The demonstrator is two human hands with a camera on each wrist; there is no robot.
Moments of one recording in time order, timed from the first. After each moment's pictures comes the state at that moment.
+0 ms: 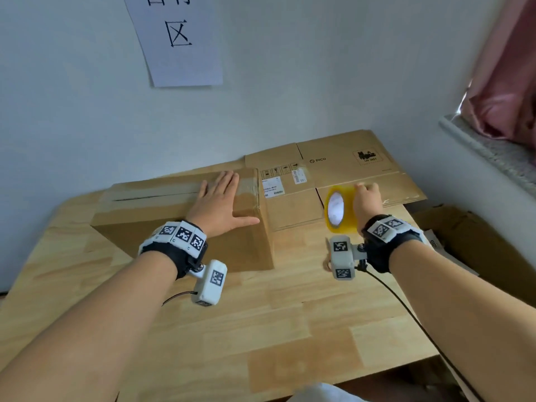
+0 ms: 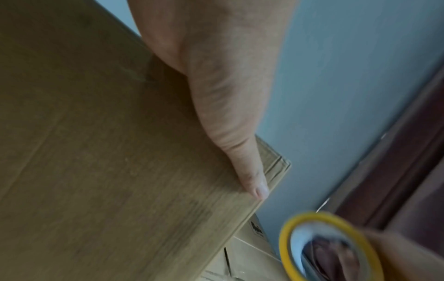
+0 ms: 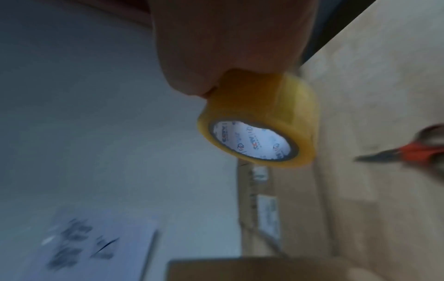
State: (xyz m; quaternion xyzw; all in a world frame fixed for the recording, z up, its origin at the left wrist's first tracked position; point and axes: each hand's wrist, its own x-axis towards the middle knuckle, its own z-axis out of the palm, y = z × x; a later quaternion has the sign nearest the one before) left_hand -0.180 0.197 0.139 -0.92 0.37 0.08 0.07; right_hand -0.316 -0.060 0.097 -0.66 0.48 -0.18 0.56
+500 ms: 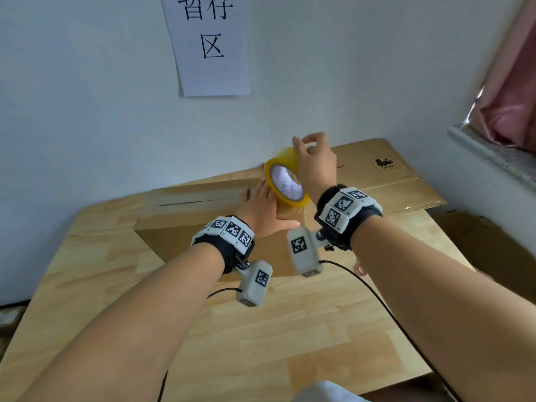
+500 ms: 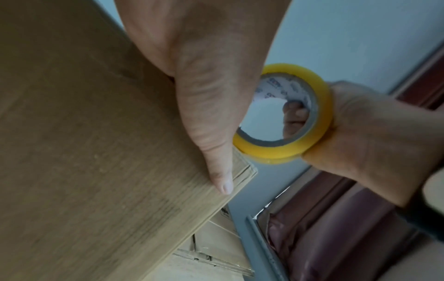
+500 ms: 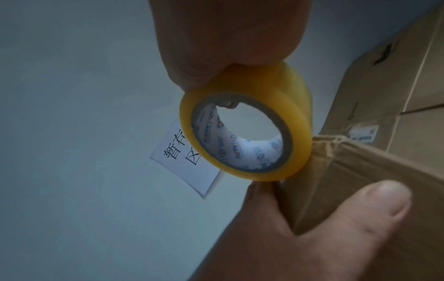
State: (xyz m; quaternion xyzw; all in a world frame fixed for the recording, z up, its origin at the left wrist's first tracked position) left_hand -0.166 0.208 0.145 -0.90 0.43 0.11 0.00; right_hand -0.213 0.085 0.192 -0.73 0.28 -0.31 0.53
